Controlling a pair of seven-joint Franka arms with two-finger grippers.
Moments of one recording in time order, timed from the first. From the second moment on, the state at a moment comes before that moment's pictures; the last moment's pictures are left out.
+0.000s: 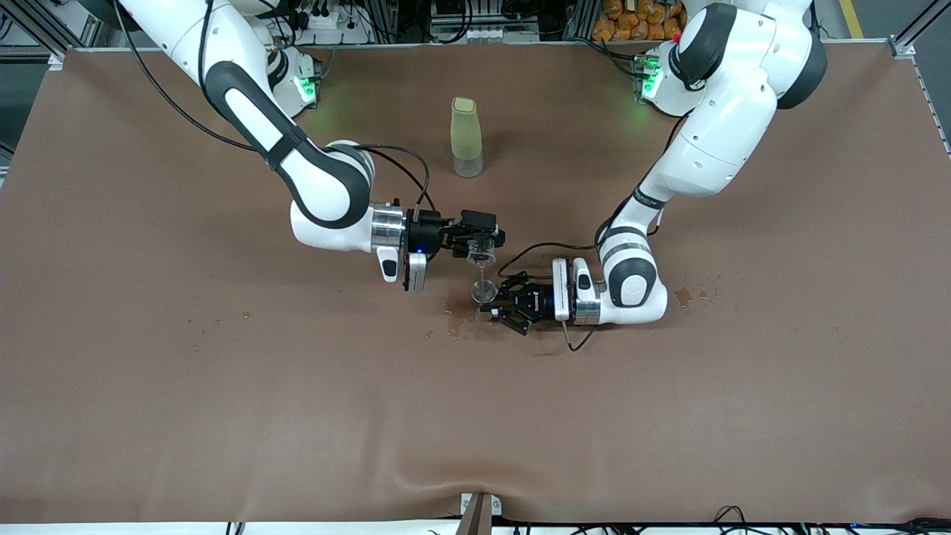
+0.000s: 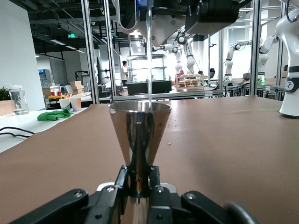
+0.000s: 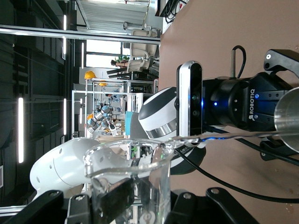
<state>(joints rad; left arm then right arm) -0.26 0.98 -0.21 -1.54 -1.73 1.96 2.63 0.09 0.57 0.62 -1.82 1.71 2.38 -0.89</state>
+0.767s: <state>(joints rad) -0.26 0.98 -0.22 -1.54 -1.73 1.94 2.63 0.09 0.56 0.62 -1.80 1.71 2.38 -0.75</state>
